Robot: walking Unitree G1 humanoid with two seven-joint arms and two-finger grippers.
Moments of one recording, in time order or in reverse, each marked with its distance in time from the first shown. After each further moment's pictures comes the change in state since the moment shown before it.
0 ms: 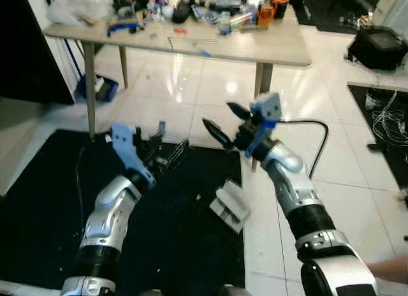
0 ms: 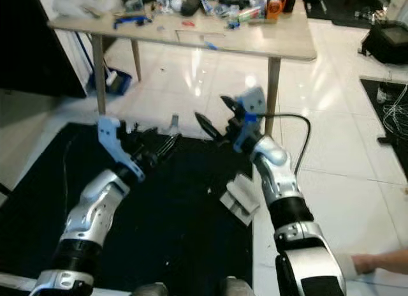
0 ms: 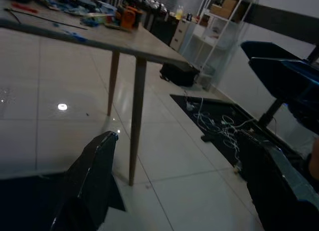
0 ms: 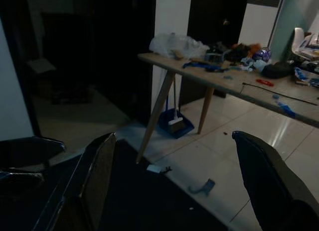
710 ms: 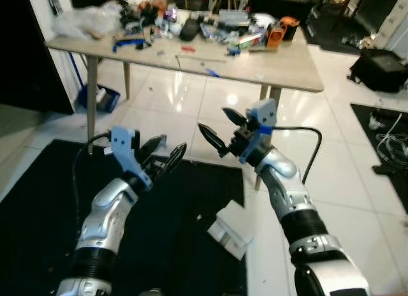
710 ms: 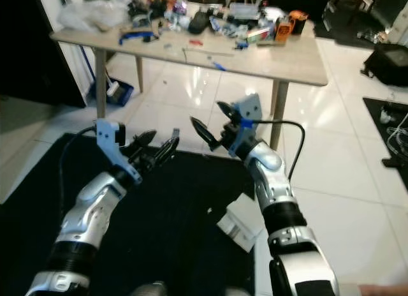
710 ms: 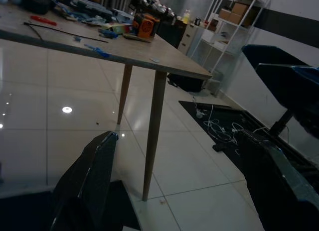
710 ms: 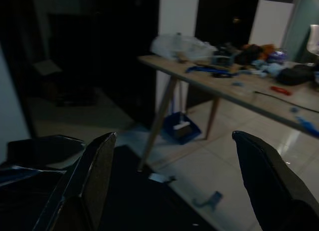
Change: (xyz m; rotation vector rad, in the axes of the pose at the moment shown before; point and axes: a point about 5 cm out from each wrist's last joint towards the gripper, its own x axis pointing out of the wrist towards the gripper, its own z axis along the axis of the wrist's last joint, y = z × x) left arm -0.002 0.003 0.001 0.013 -0.003 0.012; right arm 0.005 0.008 -0.002 0.017 -0.005 0.022
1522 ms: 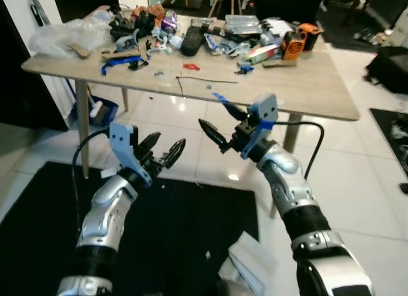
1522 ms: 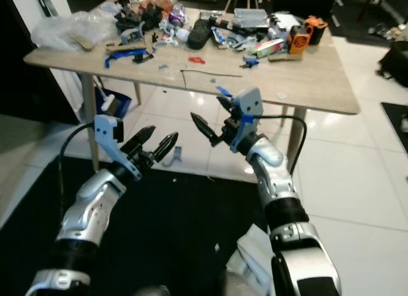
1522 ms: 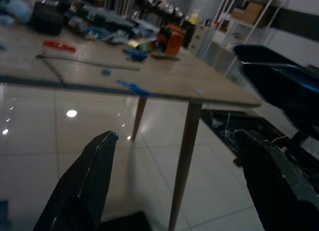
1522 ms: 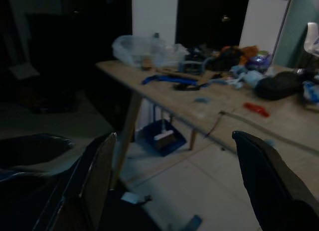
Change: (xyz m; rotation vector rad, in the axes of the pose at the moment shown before) left arm 0.005 -0.006 -0.001 0.002 0.004 -0.034; right arm -0.005 -0.007 0.001 -0.013 0.006 -0.022
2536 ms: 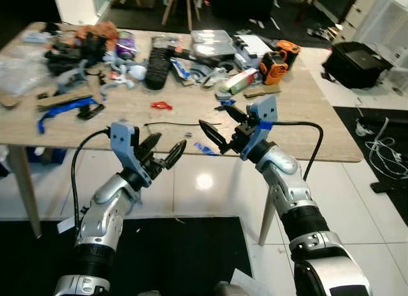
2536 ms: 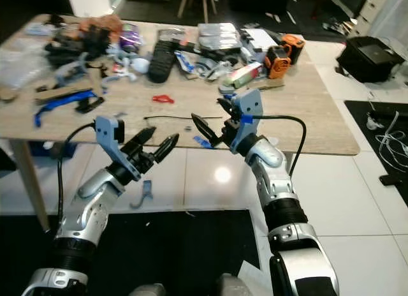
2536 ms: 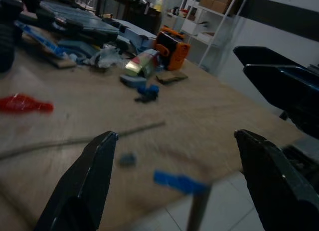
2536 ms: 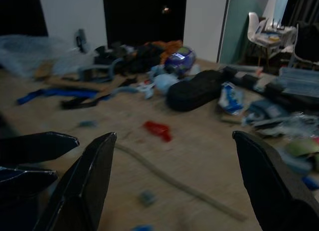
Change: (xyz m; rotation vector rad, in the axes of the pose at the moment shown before) left arm -0.005 0.004 0.000 0.007 -0.001 0.012; right arm 0.004 0.005 -0.003 0.021 0.015 0.008
